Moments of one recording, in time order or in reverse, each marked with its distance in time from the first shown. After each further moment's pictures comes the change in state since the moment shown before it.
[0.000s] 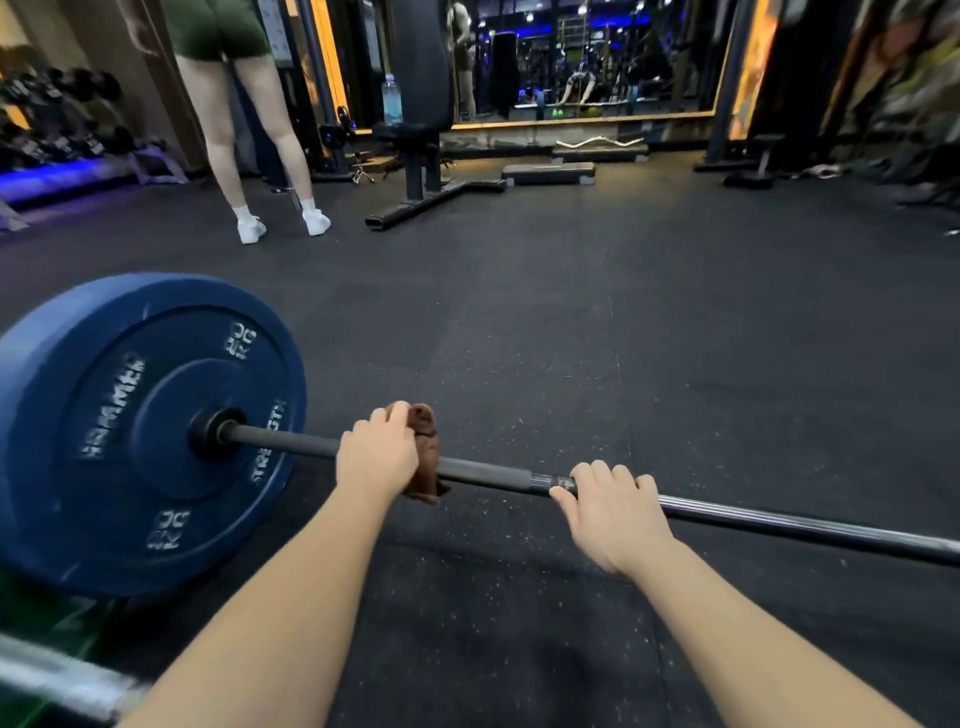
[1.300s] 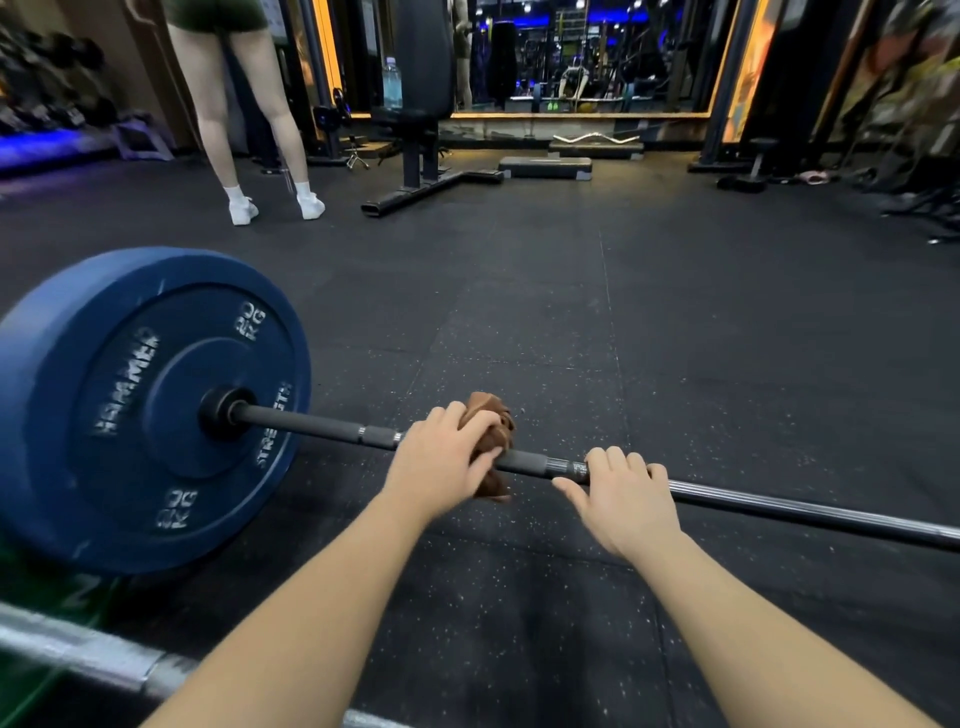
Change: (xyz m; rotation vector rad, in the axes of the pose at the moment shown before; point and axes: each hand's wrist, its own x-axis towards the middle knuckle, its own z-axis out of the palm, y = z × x) left_hand -0.038 0.020 0.019 -0.081 0.258 0.514; right_hand -0.003 -0.013 0.007 0.025 0.183 0.074
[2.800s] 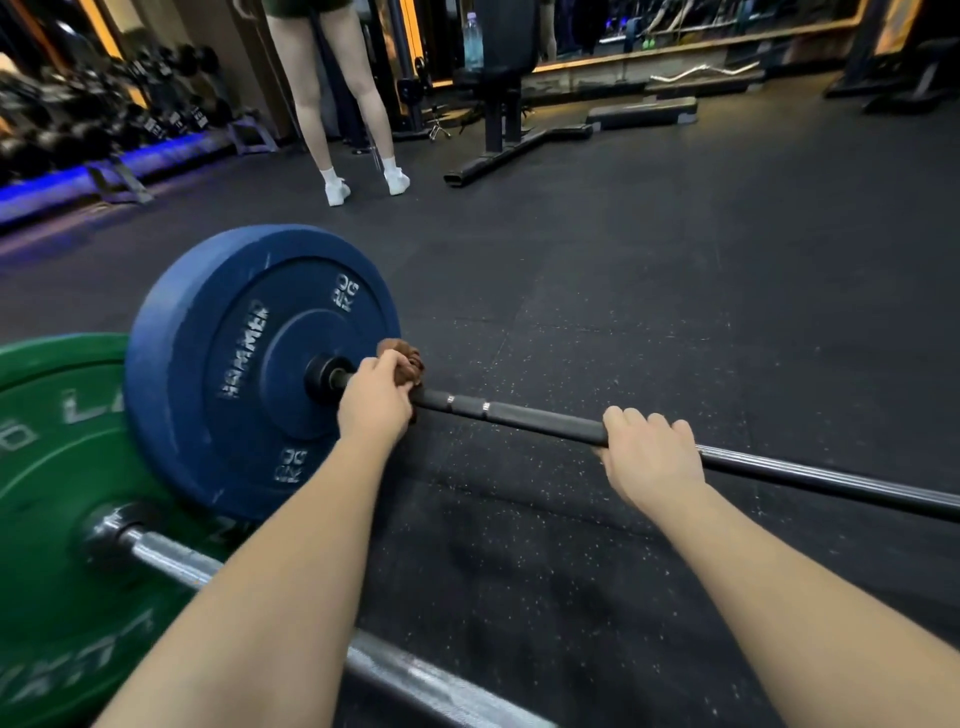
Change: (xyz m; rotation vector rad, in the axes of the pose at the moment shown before) left_hand -0.027 -0.146 -0.047 -0.061 0.007 -0.719; right_hand 0.037 -0.076 0.002 0.024 -0.057 -0.132
